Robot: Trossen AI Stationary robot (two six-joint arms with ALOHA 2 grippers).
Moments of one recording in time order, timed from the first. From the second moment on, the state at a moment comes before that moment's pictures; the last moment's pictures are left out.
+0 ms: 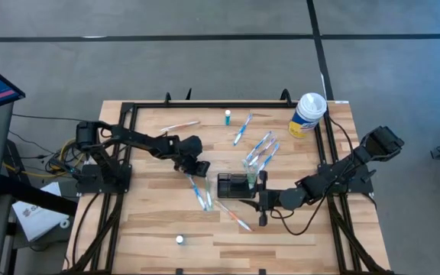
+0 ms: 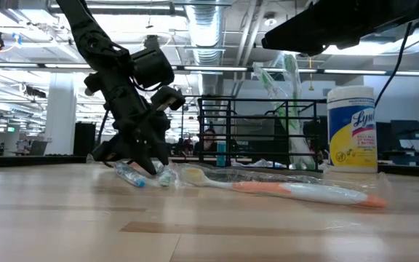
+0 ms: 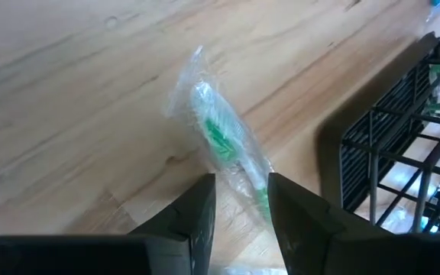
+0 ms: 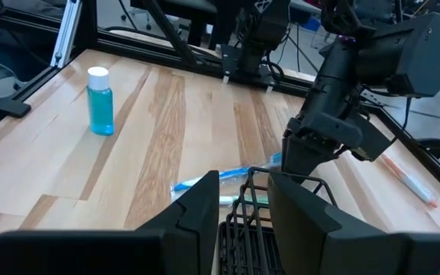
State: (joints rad) left arm 0.21 1.70 0.72 -0.03 0.35 -1.05; right arm 0.52 1.49 0.63 0.54 0.59 -0.05
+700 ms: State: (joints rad) left arm 0.22 1.78 0.75 0.04 0.38 -1.10; right arm 0.52 1.49 0.63 0.54 0.60 -0.05
